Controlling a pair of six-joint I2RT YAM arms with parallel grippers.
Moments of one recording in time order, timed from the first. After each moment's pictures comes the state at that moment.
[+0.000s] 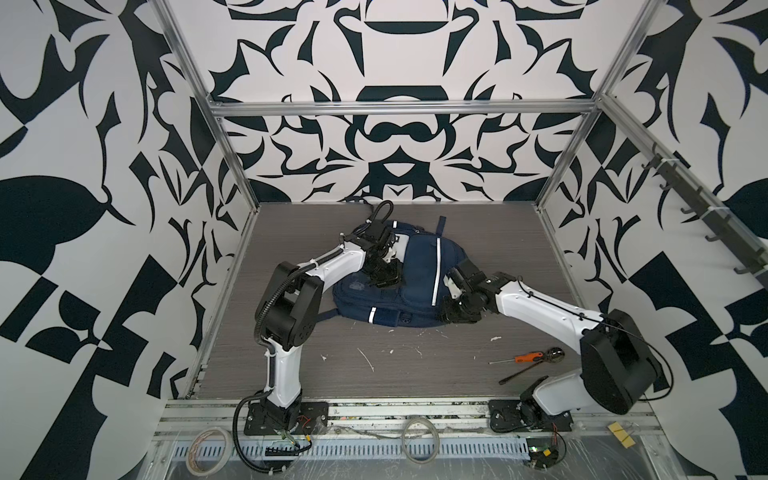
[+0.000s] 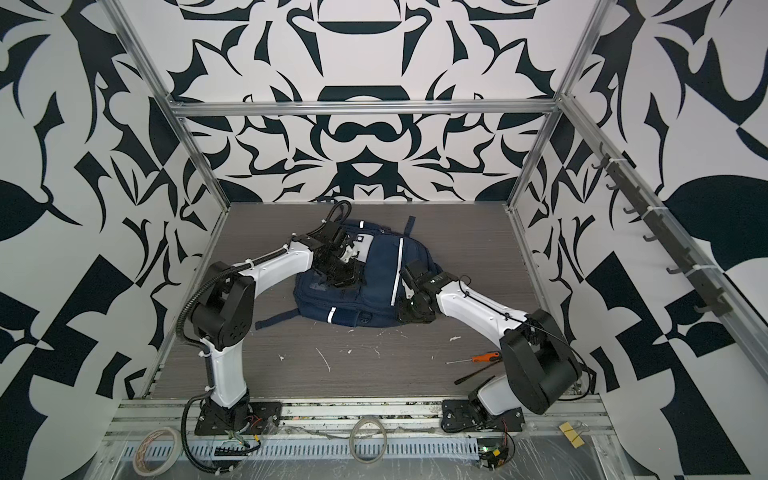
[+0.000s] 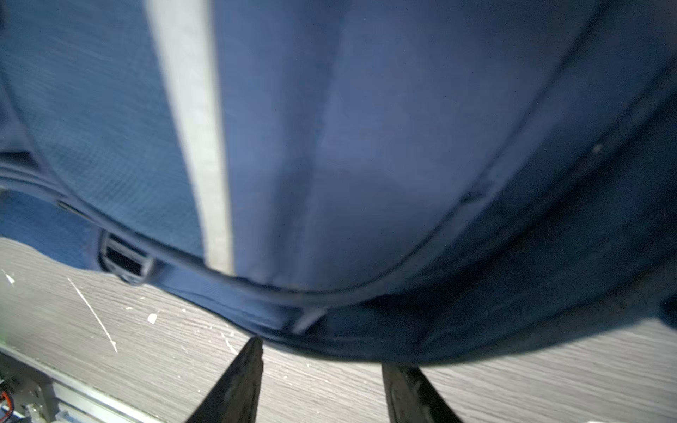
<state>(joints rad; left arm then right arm) -0.57 1.96 1.45 -0.68 0.49 -0.53 0.57 1.46 0.91 -0.70 -0.17 0.52</state>
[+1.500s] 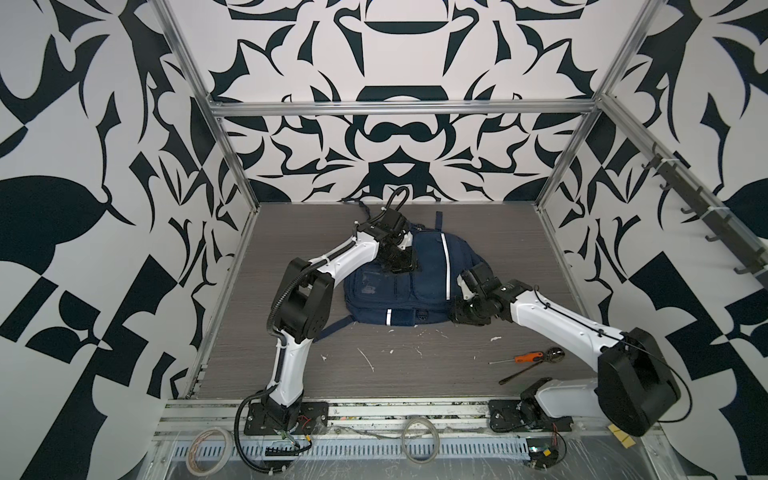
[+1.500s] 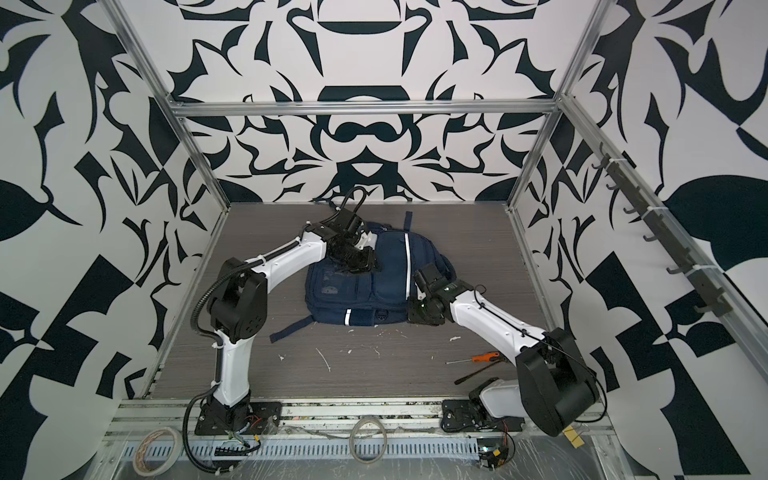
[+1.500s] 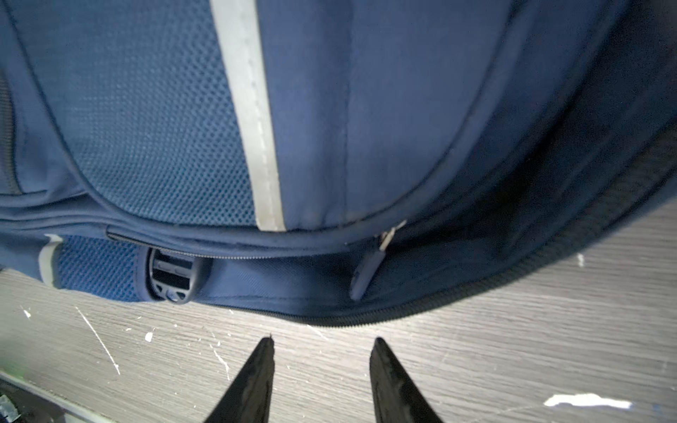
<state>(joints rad) -0.63 2.08 1.70 -0.72 0.46 -0.50 0.51 1.33 0.80 -0.64 -0.15 0.58</state>
